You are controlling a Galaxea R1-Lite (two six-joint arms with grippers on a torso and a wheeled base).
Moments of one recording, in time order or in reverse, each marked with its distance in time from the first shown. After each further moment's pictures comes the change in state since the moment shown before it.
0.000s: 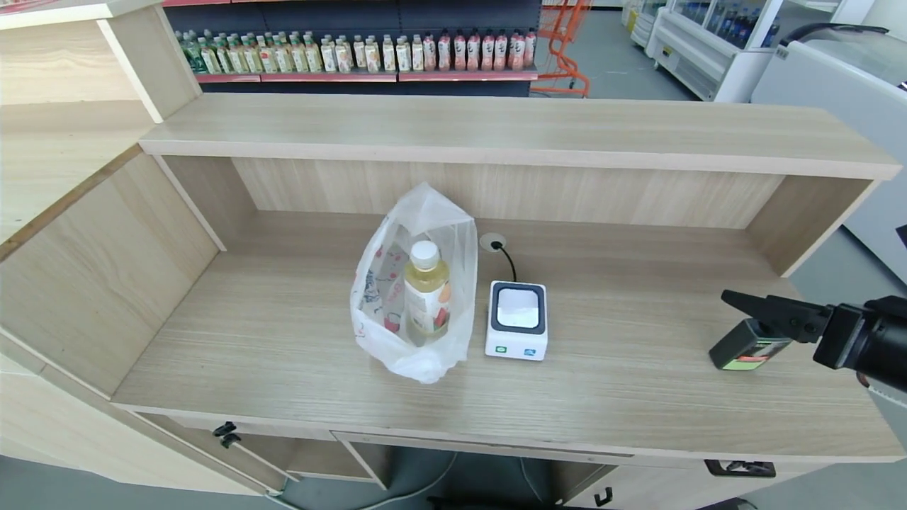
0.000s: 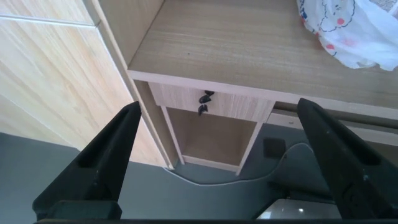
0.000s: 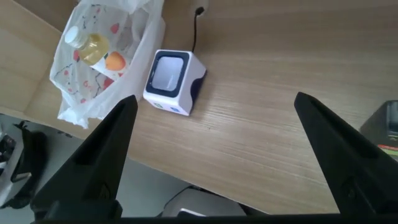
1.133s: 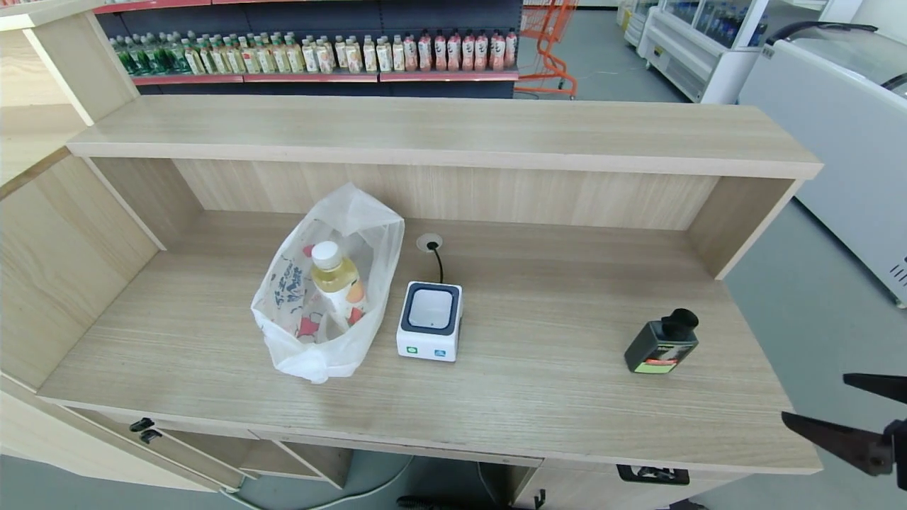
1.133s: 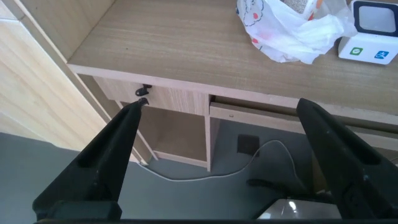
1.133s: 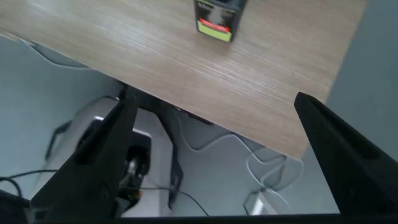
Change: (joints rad) left arm 0.001 0.000 0.000 0.000 0.000 0.001; right arm -0.158 -0.257 -0.048 0.699 -0.053 -0.608
